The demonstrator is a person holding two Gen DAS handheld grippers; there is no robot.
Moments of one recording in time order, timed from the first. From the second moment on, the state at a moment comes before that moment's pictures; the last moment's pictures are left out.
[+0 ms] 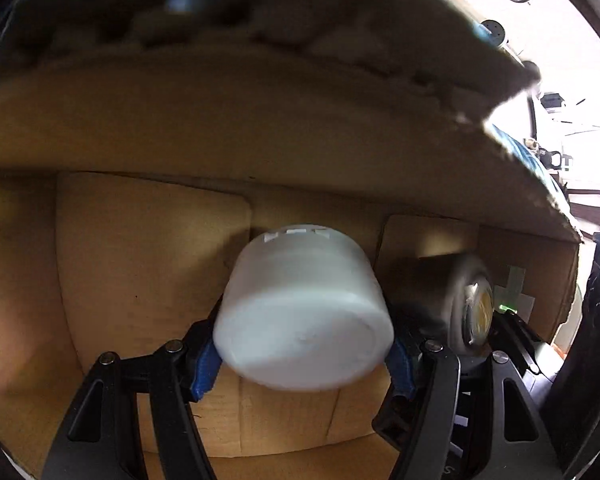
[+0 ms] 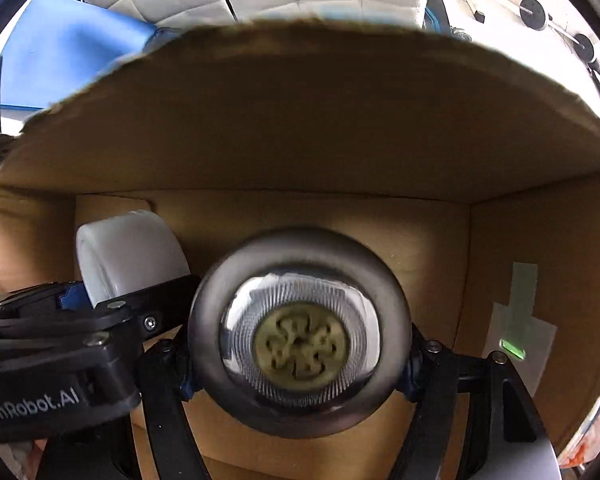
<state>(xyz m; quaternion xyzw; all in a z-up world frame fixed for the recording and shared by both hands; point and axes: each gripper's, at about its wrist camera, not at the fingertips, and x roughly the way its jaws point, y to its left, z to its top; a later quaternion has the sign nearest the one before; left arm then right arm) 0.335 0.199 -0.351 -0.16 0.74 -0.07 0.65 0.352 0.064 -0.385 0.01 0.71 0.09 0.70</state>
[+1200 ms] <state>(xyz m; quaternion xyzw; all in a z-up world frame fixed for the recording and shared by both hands) 0.192 0.210 -0.187 -0.06 0.63 0.00 0.78 0.212 0.056 -0.222 0.00 0.67 0.07 0.74</state>
